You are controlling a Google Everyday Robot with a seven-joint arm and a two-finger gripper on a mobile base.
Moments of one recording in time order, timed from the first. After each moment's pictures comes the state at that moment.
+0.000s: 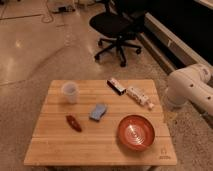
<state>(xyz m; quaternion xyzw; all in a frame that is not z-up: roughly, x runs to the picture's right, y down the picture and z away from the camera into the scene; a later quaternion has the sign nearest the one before) 0.284 0.106 0.685 -0.28 0.01 -0.01 0.96</state>
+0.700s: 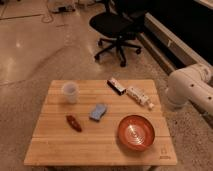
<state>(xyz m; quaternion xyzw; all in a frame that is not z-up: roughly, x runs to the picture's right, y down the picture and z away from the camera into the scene) 0.287 0.106 0.682 -0.28 0.01 -0.01 0.96</state>
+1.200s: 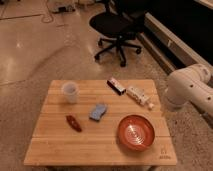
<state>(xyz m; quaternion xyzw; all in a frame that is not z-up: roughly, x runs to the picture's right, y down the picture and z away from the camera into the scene) 0.292 0.104 0.681 -0.28 0.01 -0.01 0.96</state>
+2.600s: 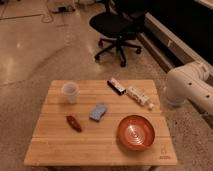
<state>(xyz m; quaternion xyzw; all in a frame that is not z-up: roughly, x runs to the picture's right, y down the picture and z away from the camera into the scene) 0.268 0.096 0.679 -0.28 0.00 -0.04 0.96</state>
